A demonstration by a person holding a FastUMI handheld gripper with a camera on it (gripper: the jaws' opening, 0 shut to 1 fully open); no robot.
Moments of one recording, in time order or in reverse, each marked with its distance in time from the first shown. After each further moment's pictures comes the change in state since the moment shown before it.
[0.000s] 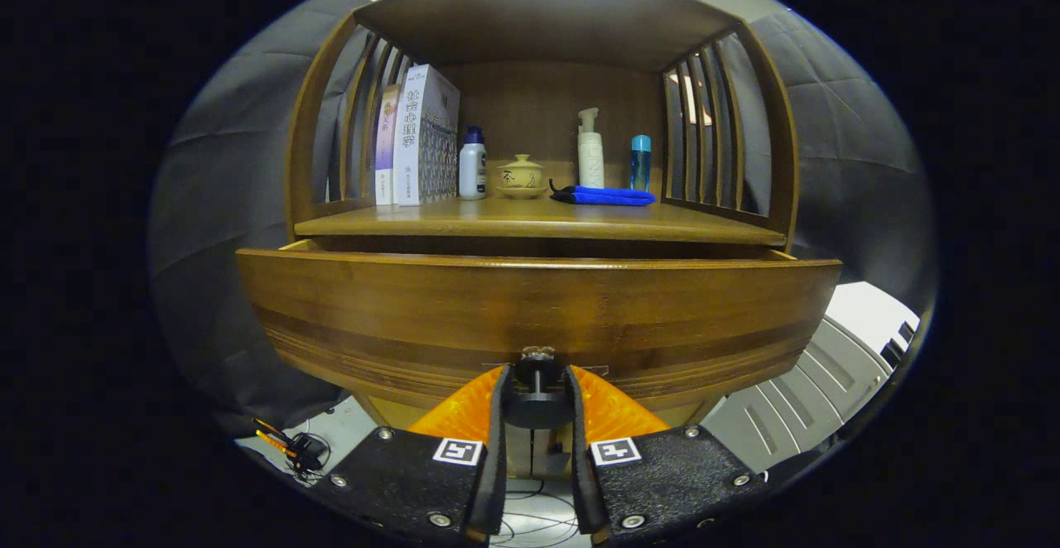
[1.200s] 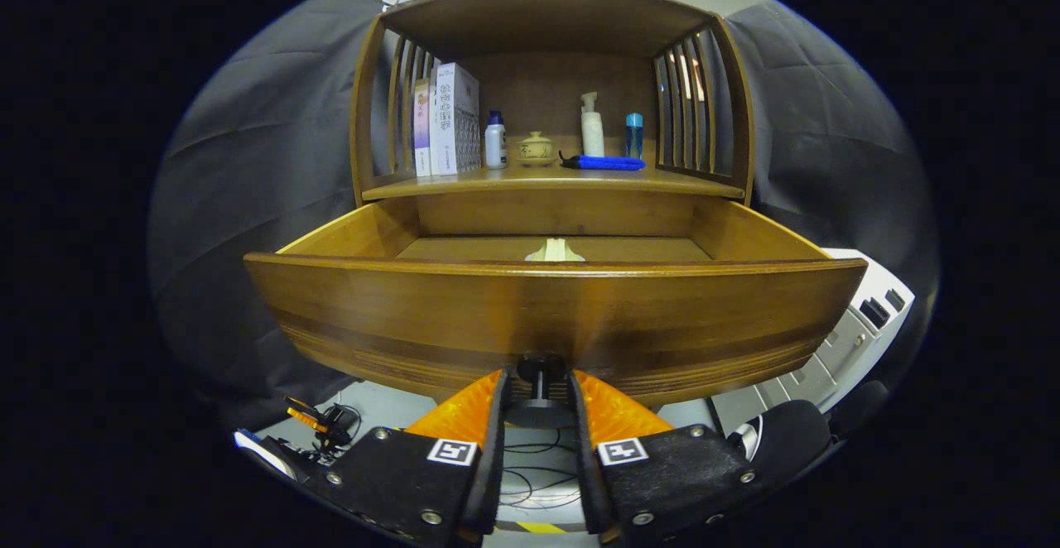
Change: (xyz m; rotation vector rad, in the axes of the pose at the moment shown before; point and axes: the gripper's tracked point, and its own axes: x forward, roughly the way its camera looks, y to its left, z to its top) arm -0.106 0.016 -0.043 0.022 0.129 0.070
